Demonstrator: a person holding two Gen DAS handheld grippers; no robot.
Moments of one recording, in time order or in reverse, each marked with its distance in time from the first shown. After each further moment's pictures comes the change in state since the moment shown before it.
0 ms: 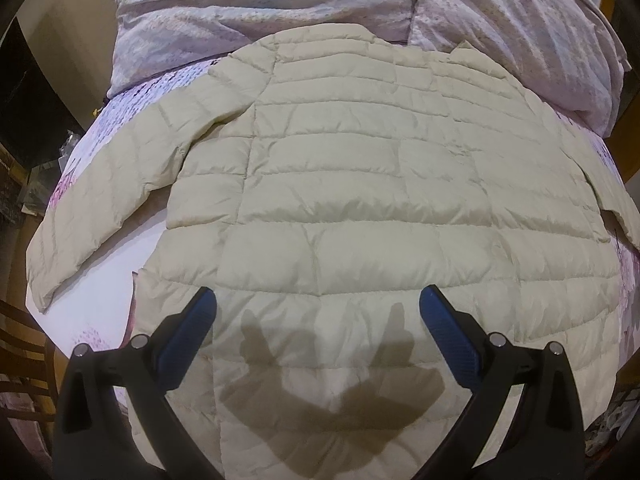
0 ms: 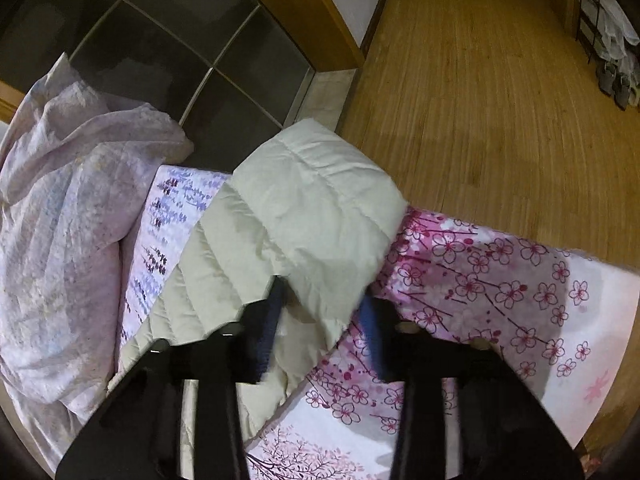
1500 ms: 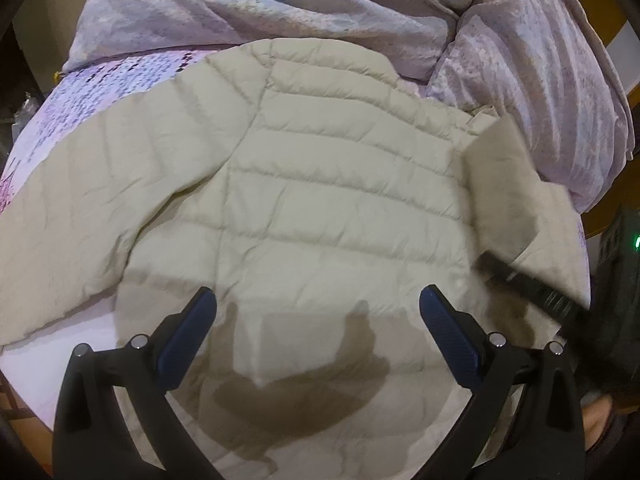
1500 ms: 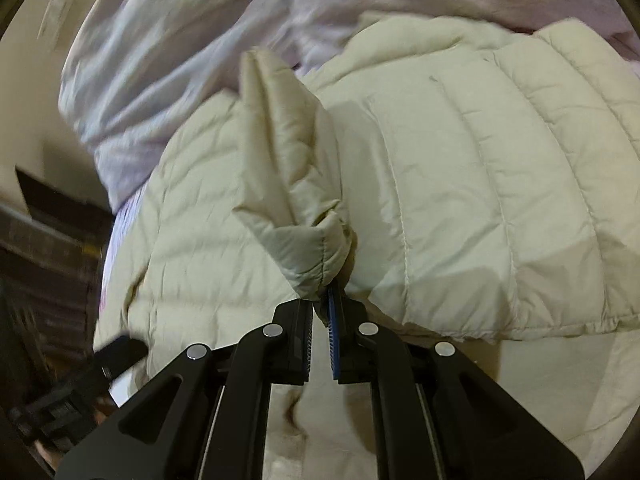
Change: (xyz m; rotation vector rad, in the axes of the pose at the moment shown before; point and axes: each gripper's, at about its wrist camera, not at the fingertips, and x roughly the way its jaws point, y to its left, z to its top) left arm 0.050 0.036 0.101 -0.154 0.065 -0.226; right arm 0.014 0.264 -0.407 -1.081 0.511 0.352
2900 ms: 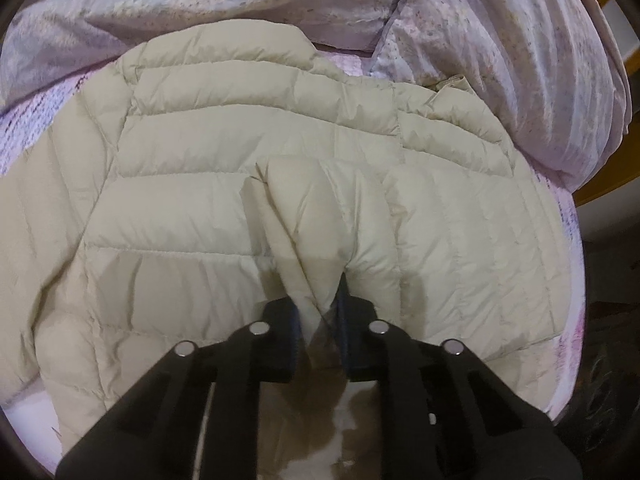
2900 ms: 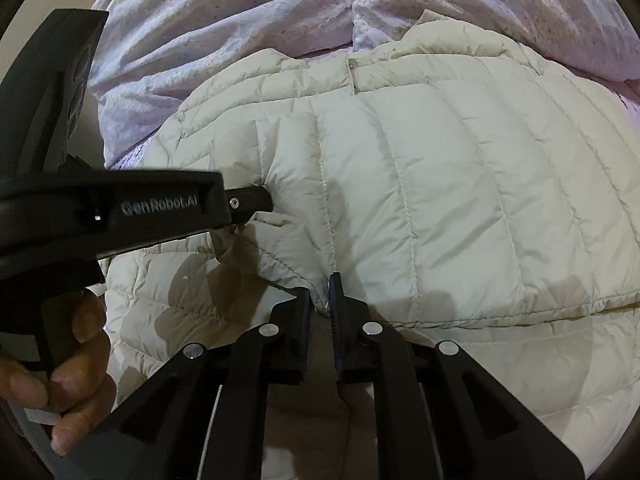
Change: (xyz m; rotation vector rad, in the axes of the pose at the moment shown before) left arm 0.052 -0.071 0.060 0.118 0.099 -0.050; right arm 0.001 0.037 -0.031 -0.107 -0.040 -0.092
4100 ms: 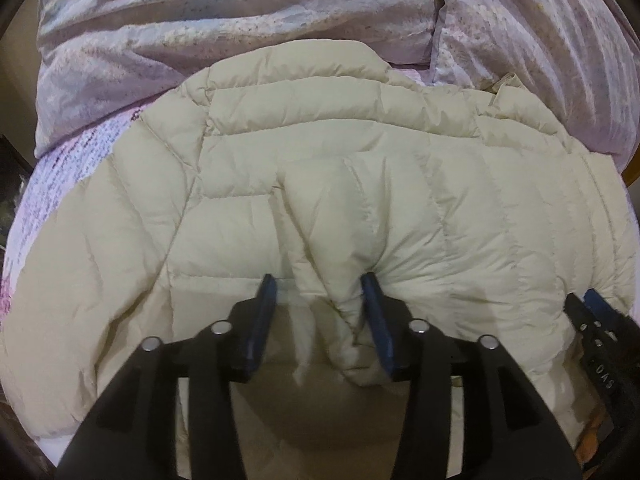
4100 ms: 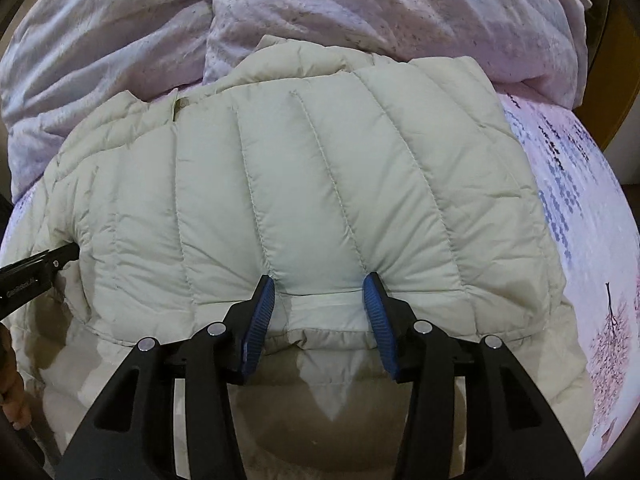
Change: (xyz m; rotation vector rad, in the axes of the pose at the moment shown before) left arm 0.007 0.035 -0.007 0.102 -0.117 0.221; right arm -0.012 -0.075 0.009 0.056 -0.113 -0.375
